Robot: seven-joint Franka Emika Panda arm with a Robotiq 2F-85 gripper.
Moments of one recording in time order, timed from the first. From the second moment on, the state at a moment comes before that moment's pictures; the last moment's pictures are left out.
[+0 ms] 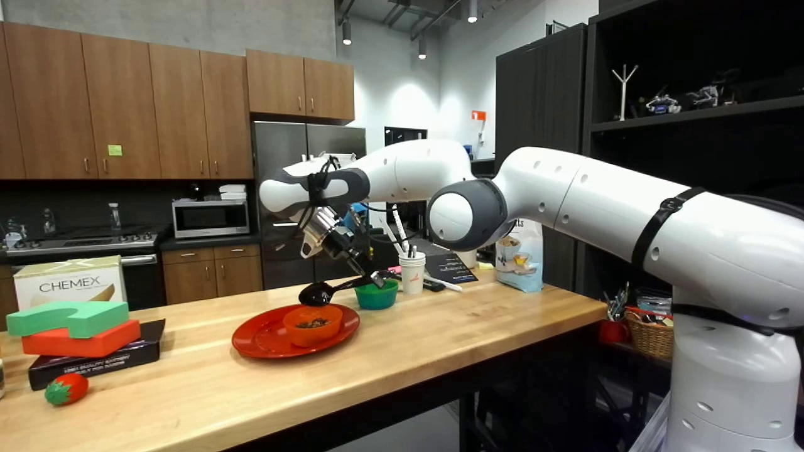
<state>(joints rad) 0.29 1.19 0.05 -0.40 -0.33 0.86 -1.02</state>
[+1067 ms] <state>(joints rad) 0.38 1.14 -0.06 -0.38 -0.43 1.03 -1.03</state>
